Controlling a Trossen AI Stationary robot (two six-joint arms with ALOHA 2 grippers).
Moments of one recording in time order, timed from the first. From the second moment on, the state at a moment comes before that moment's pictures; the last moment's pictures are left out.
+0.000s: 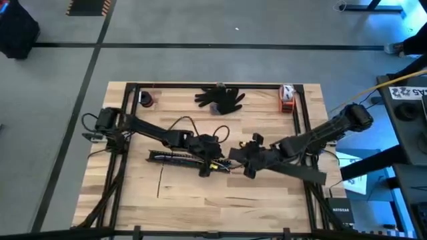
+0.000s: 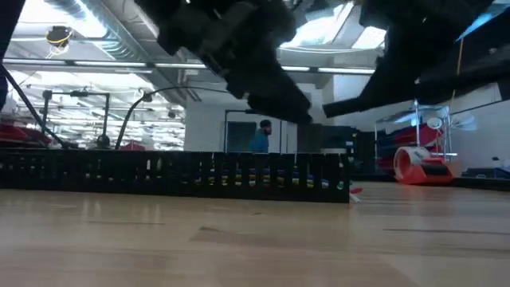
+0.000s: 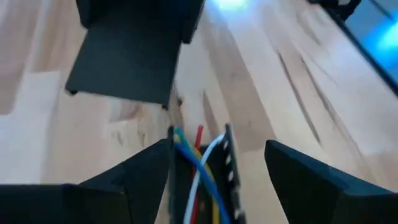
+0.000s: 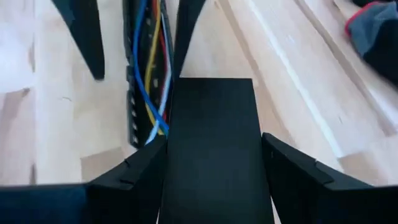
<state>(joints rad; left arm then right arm) -0.11 1.84 1.10 0.11 0.12 0.01 0.42 1.37 0.82 -0.40 0.45 0.58</state>
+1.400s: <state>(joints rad) -0.15 2.00 1.10 0.18 0.03 -0.08 0.46 1.47 0.81 -0.28 0.47 0.59</state>
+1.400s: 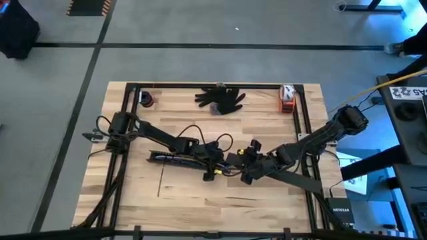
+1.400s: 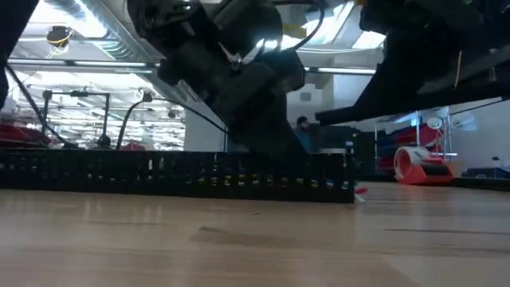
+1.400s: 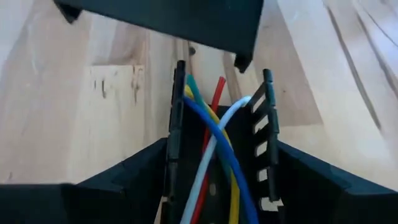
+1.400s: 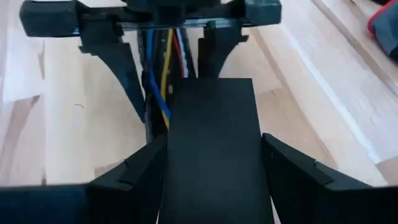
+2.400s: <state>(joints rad) -0.15 2.04 1.10 0.32 0.00 -0.10 0.52 1.54 0.81 -0.17 0.44 0.54</state>
